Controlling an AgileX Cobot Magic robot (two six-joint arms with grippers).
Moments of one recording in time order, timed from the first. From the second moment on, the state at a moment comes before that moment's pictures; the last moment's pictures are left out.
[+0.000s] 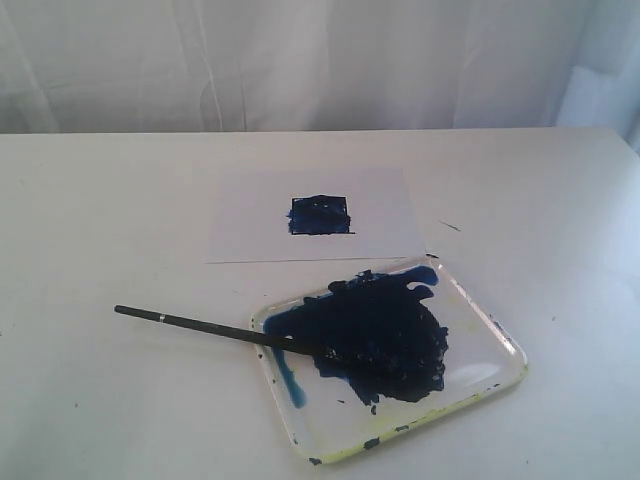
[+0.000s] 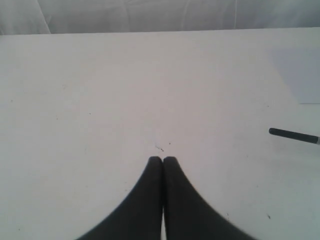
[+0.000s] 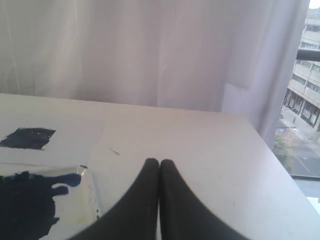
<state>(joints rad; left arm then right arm) 0.05 0.00 0.02 -0.03 0.31 0.05 0.02 0.00 -0.01 0.20 0.14 -0.24</state>
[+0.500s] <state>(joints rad) 0.05 0.00 0.02 -0.03 0.39 0.05 0.02 0.00 -0.01 0.20 0.19 -0.23</state>
